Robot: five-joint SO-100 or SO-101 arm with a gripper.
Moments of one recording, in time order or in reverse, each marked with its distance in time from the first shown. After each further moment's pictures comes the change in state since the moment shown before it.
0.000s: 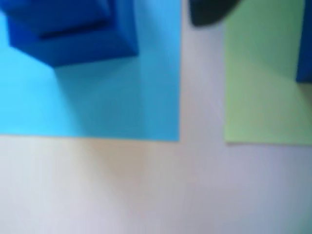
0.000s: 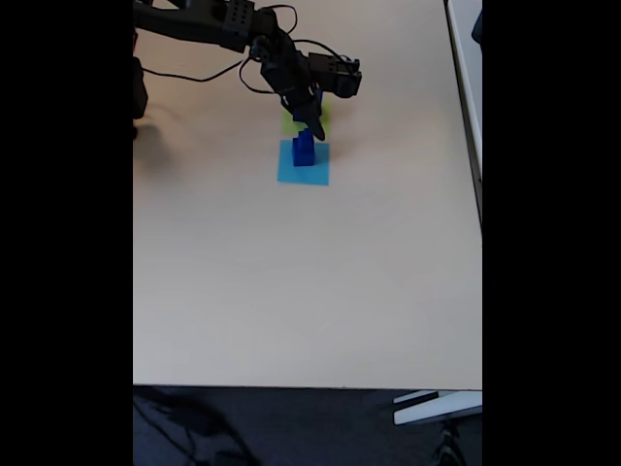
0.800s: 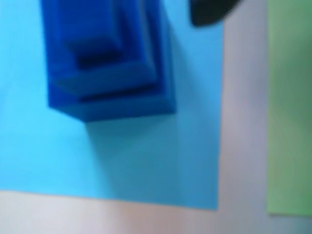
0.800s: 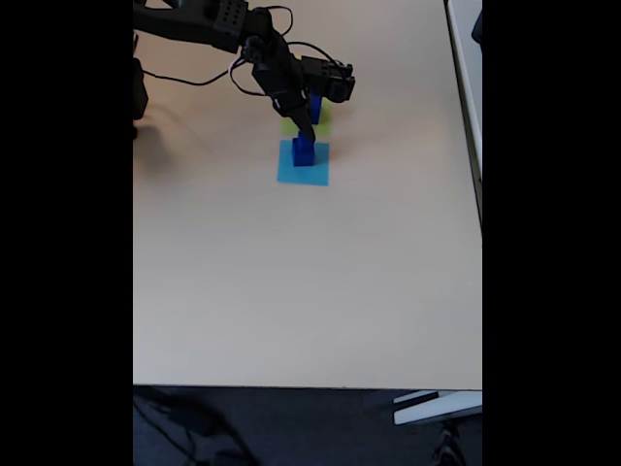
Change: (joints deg) arm 2.1 1.5 2.0 4.0 -2.9
